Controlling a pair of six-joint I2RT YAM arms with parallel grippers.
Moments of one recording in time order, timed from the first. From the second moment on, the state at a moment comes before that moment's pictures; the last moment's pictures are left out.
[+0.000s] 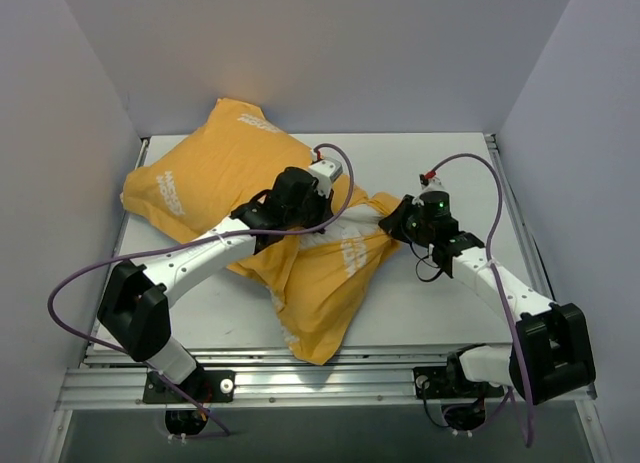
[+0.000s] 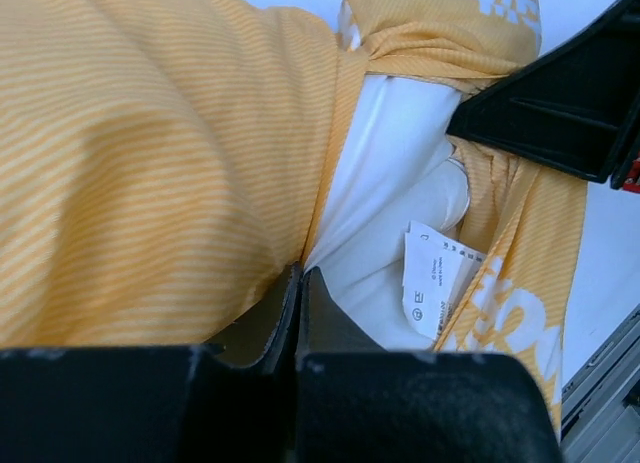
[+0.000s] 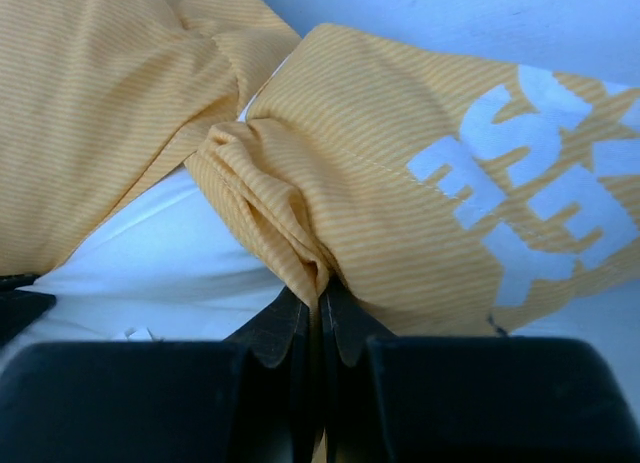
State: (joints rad) left arm -0.75 1.60 1.30 -0.26 0.02 -0.19; right arm 0.29 1.25 0.73 -0.05 -0.11 0.63
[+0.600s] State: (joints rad) left arm -0.62 1.48 1.16 -0.24 0.12 -0.29; right arm 0.12 1.37 0.60 0.22 -0.50 0.78
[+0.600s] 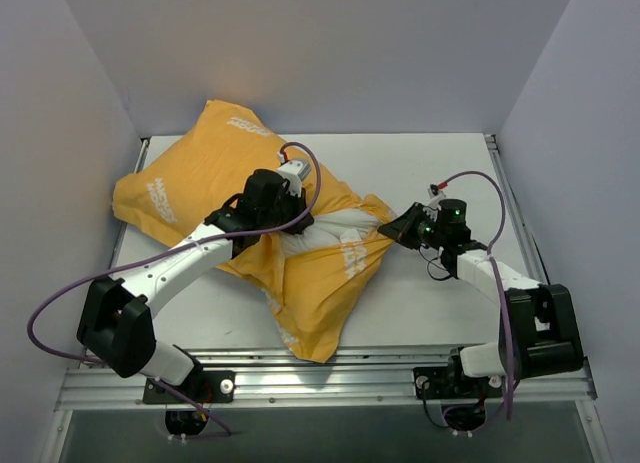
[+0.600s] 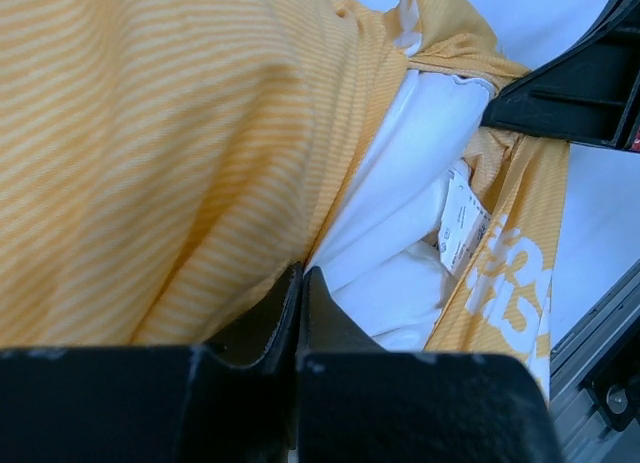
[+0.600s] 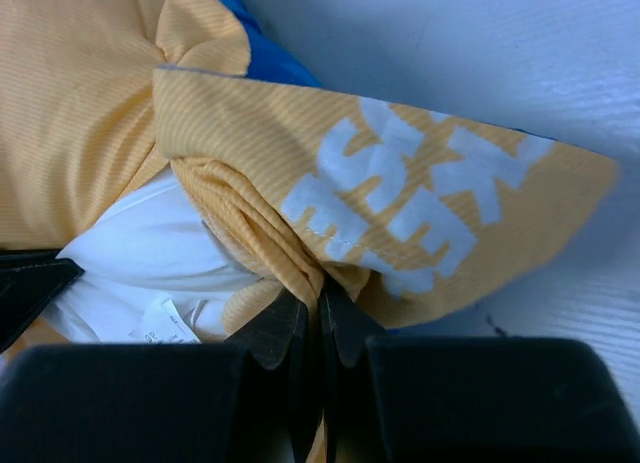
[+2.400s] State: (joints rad) left arm -0.66 1.27 1.27 -0.43 0.00 -0.22; right arm 0.47 1.07 0.72 -0.35 0.07 0.79
